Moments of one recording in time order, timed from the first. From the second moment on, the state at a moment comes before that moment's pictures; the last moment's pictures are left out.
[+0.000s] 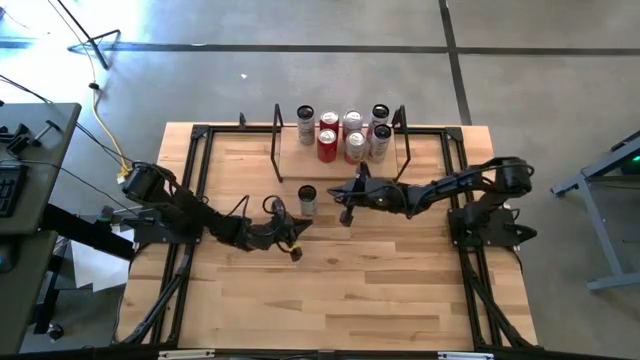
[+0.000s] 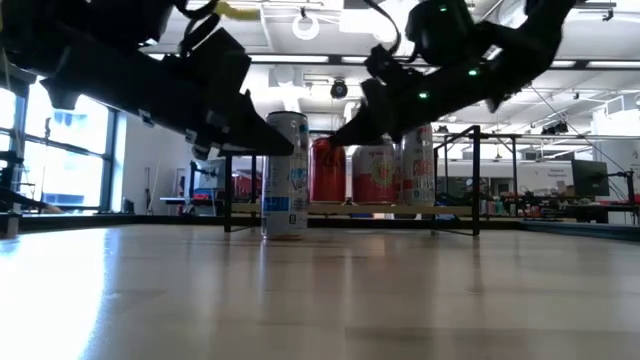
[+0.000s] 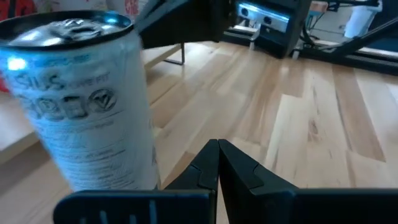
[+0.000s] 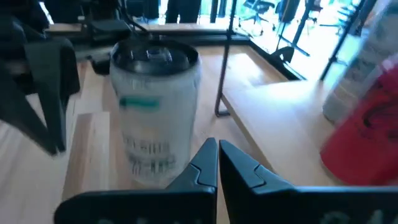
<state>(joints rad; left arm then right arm) -0.32 1.70 0.53 0.82 -0.69 -0.31 -0.05 1.66 0.69 0.65 0.25 -0.01</state>
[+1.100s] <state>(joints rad) -0.29 1.53 0.39 0.80 -0.86 -0.32 -0.03 1.82 0.84 0.60 0.18 0.03</state>
